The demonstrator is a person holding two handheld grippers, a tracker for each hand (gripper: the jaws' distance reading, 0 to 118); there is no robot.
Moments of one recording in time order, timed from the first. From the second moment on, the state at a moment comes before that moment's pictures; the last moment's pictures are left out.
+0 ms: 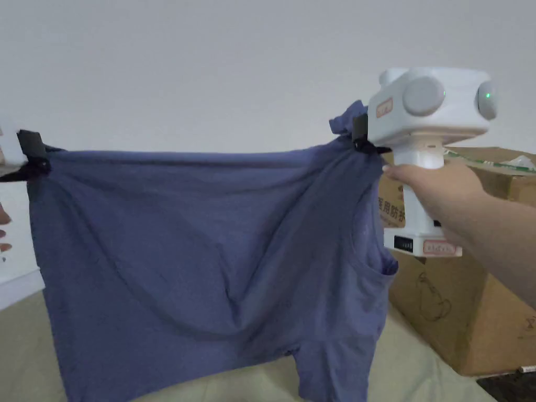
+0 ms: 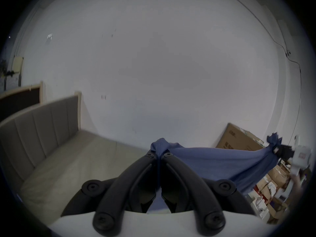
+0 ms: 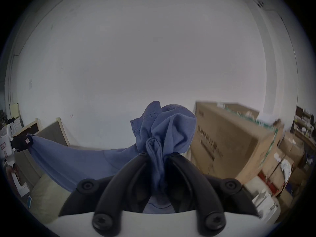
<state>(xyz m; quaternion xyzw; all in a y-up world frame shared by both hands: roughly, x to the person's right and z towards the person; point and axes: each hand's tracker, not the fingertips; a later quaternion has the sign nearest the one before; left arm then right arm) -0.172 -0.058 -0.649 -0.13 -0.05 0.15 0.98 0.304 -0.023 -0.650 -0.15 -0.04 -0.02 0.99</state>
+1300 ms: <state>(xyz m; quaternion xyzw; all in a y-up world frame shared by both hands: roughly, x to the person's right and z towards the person) -0.220 -0.377 -0.364 -0.43 -0.10 0.27 0.85 0.341 -0.375 -0.333 -0.54 -0.05 -0.19 0.82</state>
